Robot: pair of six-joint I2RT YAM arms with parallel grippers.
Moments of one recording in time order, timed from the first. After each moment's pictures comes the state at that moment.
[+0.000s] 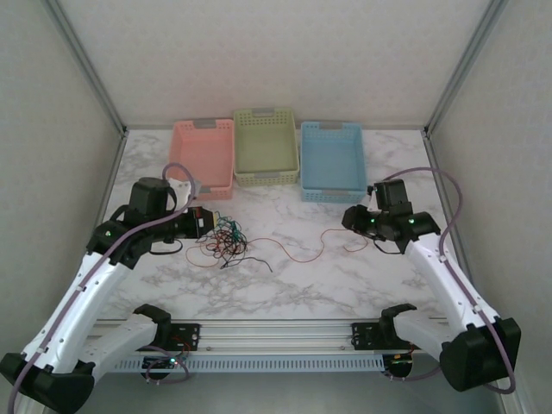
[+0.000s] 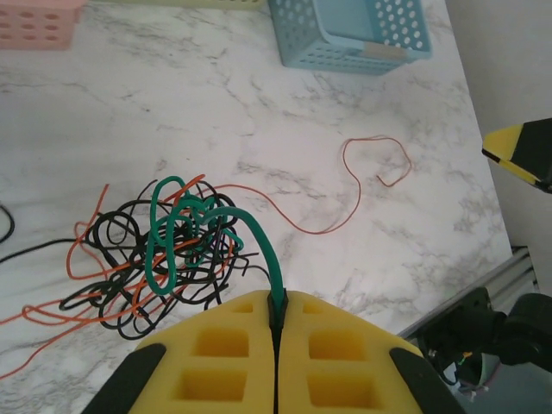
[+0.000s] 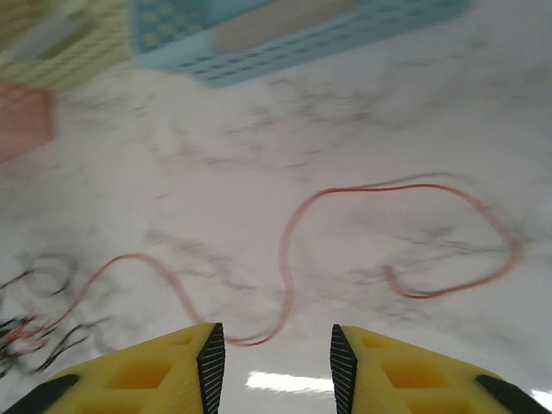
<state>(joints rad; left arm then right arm) -0.40 0.90 1.03 -0.86 0.37 -0.45 0.31 1.04 0.89 -0.75 -0.24 0.53</state>
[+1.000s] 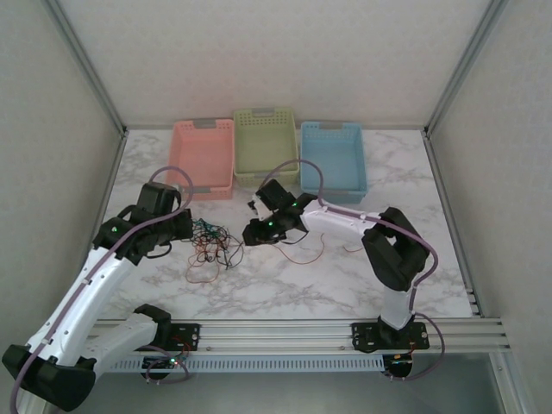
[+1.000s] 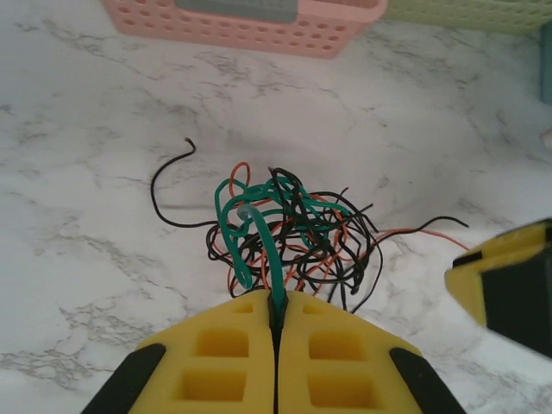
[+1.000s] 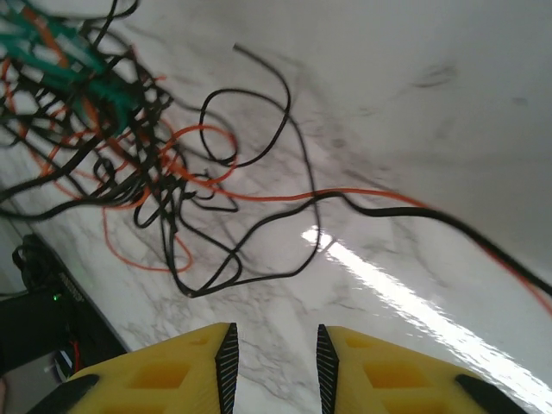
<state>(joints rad) -0.39 0.94 1.01 -0.99 -0.12 -0.47 0.88 1.86 1.28 -0.46 -0.45 0.54</state>
